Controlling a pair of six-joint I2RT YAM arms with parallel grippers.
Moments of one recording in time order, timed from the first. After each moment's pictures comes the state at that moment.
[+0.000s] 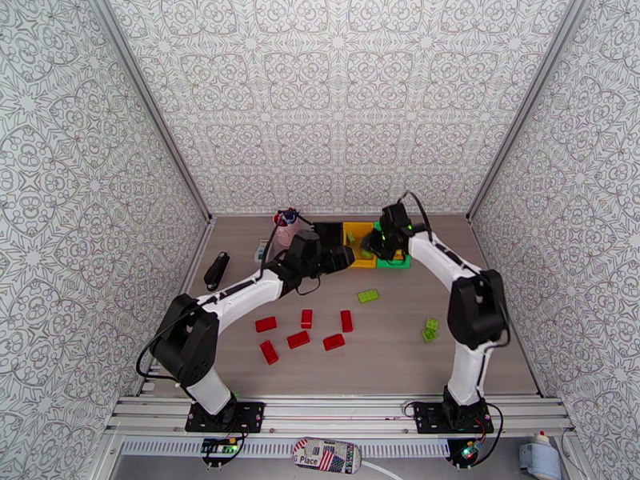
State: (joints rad) left arm -0.58 1.69 1.21 -0.07 0.24 -0.78; right arm 0.31 2.04 1.80 -0.66 -0.30 0.74
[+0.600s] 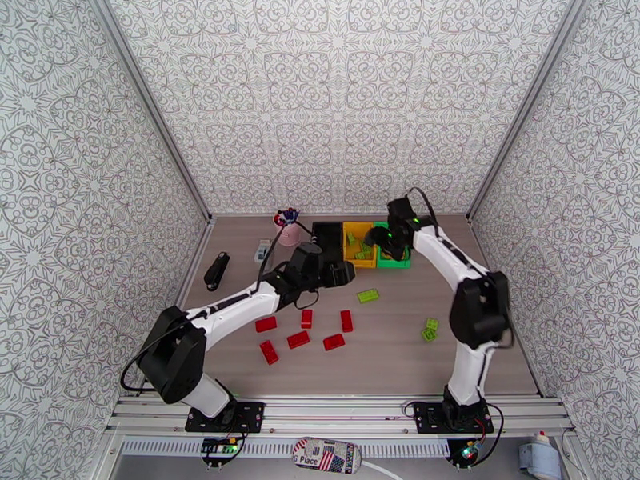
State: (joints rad) left arm -0.70 1.59 1.07 -0.10 0.14 -0.73; right arm 0.27 1.81 1.55 -0.79 -0.17 0.66
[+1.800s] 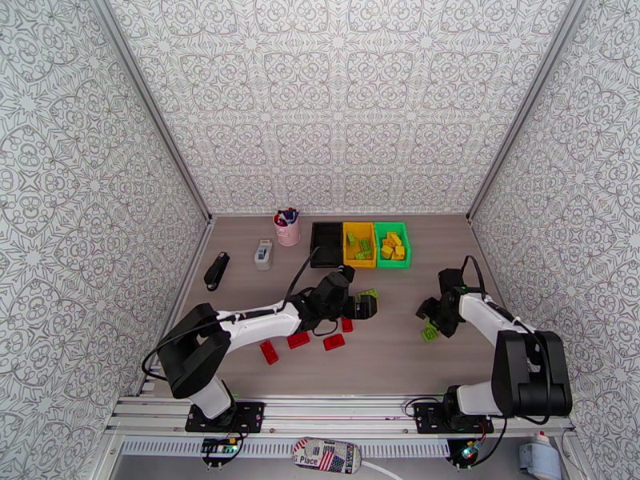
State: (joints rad) left arm -0.89 1.68 0.99 0.03 0.13 -0.81; right arm -0.02 1.44 0.73 -0.67 -0.08 0.64
